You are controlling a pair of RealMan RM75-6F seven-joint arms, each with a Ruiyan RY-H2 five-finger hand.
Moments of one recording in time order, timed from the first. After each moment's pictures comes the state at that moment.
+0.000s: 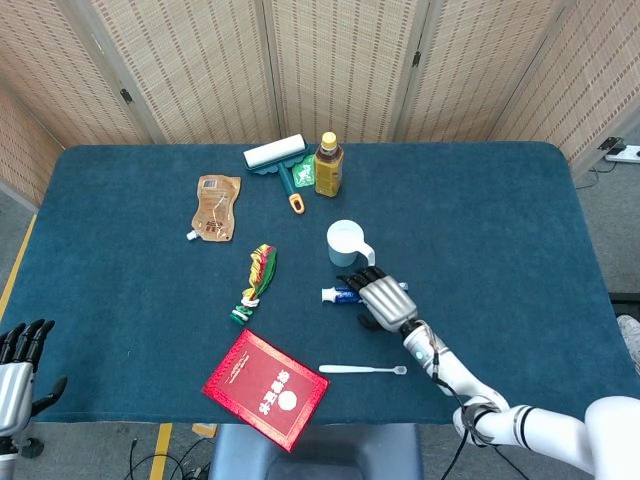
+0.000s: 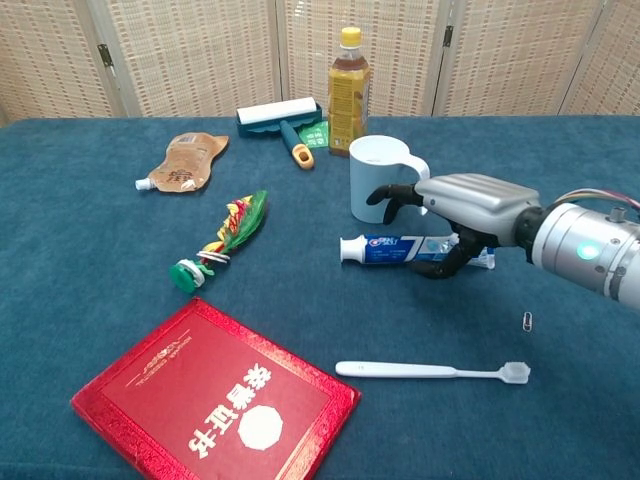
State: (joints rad) left arm 0.00 -1.20 -0.02 -1.58 1.47 1.57 0.22; right arm 0.67 -1.65 0.16 -1.30 -1.40 0.89 -0.15
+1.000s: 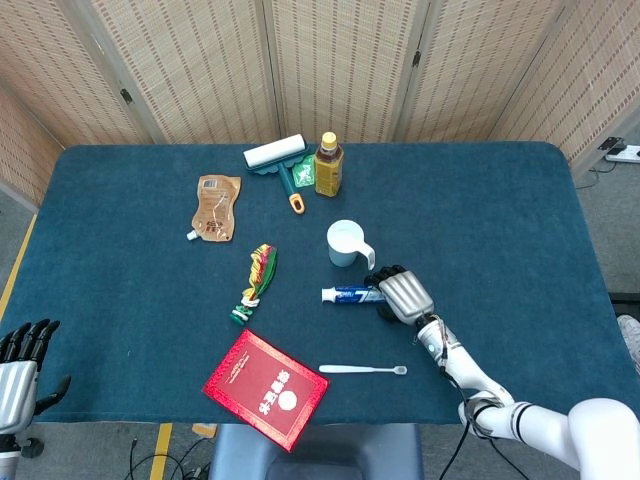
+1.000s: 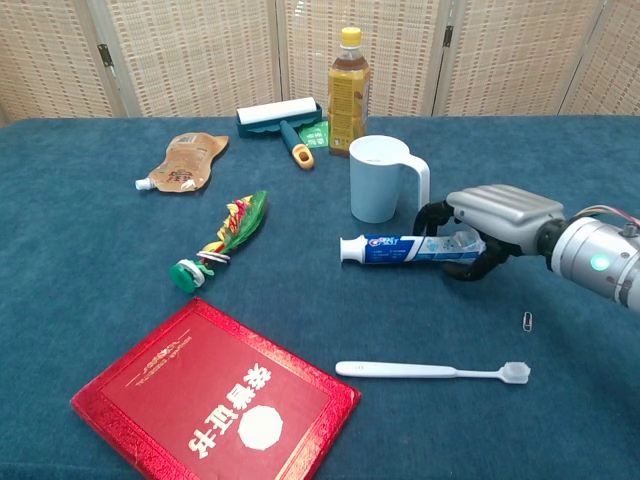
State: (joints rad) left arm -0.01 -1.20 -0.02 -1.58 1.48 1.55 0.21; right arm 0.68 -1.73 0.12 -1.07 -1.38 0.91 -0.09
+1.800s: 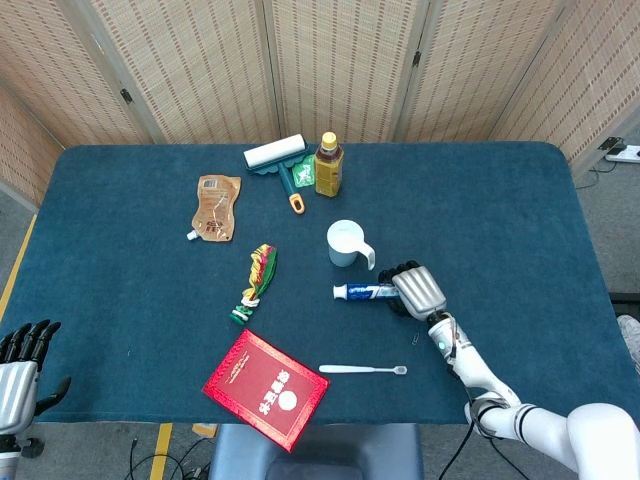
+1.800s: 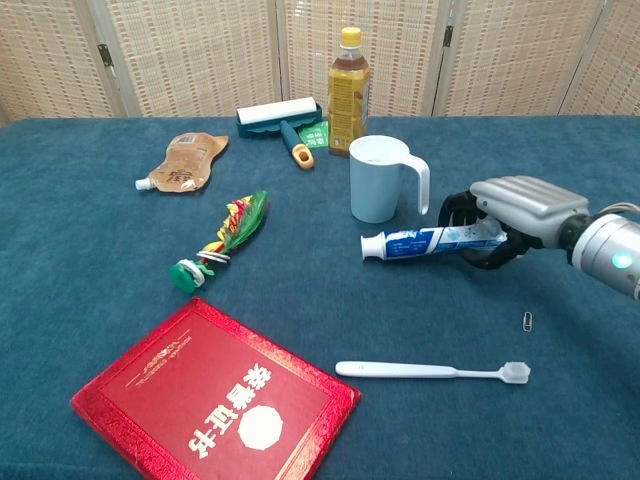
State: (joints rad) left arm -0.01 -1.19 -0.02 -1.59 1.48 1.54 0.21; right arm 0.65 -1.73 0.11 -1.00 -1.41 0.99 -0.03
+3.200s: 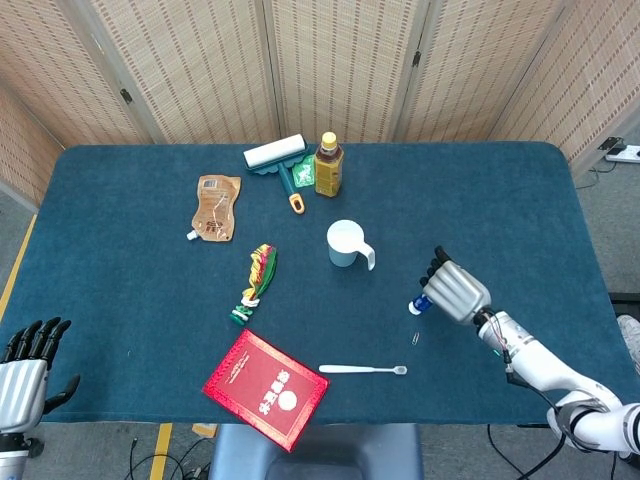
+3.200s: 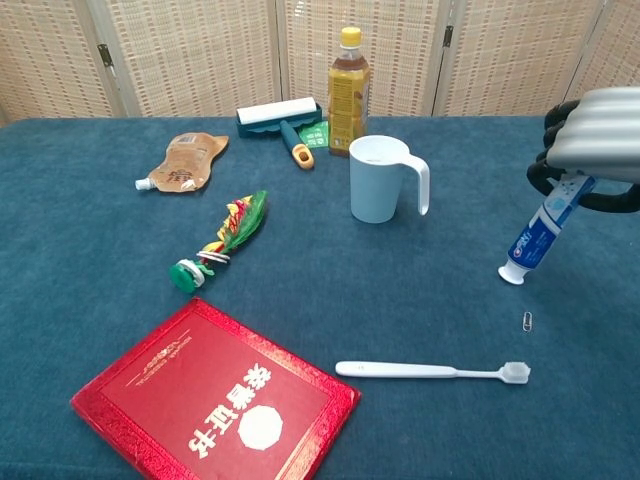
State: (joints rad) left arm -0.01 -1.19 -0.02 -1.63 1.50 1.54 0.23; right arm 0.71 -1.14 0.01 -1.58 -1.45 0.87 -0.80
